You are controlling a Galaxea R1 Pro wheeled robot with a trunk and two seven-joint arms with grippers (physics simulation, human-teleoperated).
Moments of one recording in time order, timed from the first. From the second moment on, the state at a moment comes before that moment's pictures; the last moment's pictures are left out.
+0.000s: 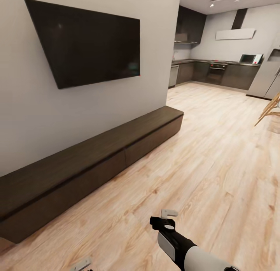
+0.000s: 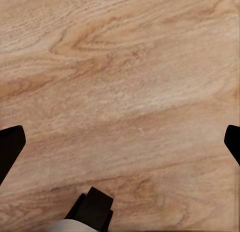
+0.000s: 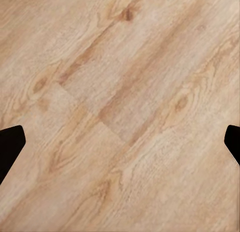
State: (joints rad) left arm -0.33 -0.03 -0.12 -0.24 0.51 -0.18 0.31; right arm -0.65 0.17 0.64 -0.28 -0.70 -0.02 -0.36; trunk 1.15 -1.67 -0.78
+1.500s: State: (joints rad) left arm -0.33 -0.04 -0.12 -0.24 0.51 -0.18 0.31; right arm -0.65 0.17 0.65 -0.28 -0.68 -0.02 -0.36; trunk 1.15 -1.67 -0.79
